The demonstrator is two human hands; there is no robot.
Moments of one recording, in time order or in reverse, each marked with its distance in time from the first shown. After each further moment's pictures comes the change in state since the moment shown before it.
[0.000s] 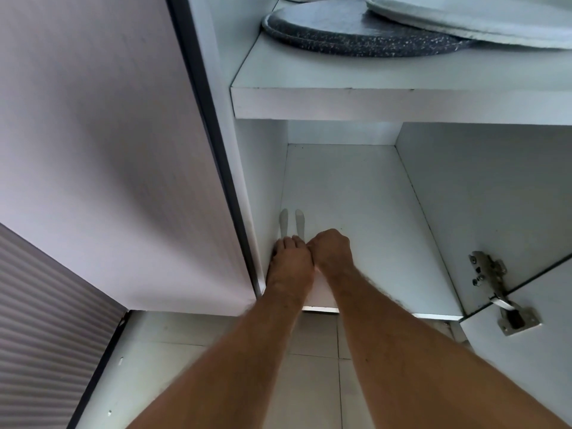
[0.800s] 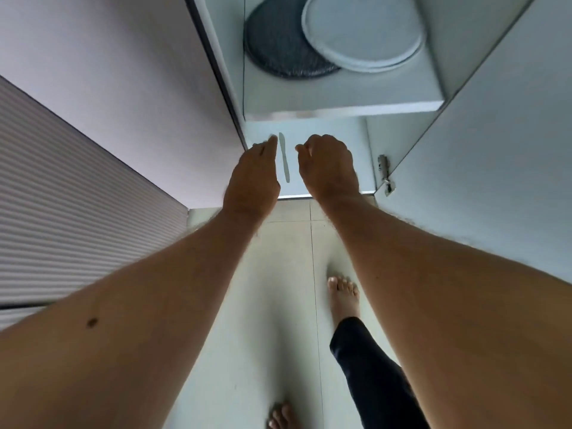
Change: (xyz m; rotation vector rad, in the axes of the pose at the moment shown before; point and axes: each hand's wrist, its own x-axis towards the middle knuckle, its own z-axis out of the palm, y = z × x) left_hand -0.188 0.026 -0.308 -0.161 0.129 0.210; right_hand -0.267 -0.125 -0.238 -0.199 0.197 -0.177
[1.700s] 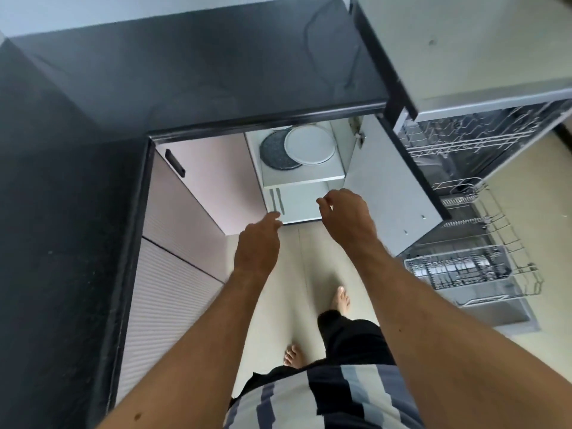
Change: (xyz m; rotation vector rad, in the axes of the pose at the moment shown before) left_hand -0.193 0.188 -0.401 -0.182 -0.133 -0.210; right_hand -0.247 -0.124 -0.387 0.090 0.036 0.125
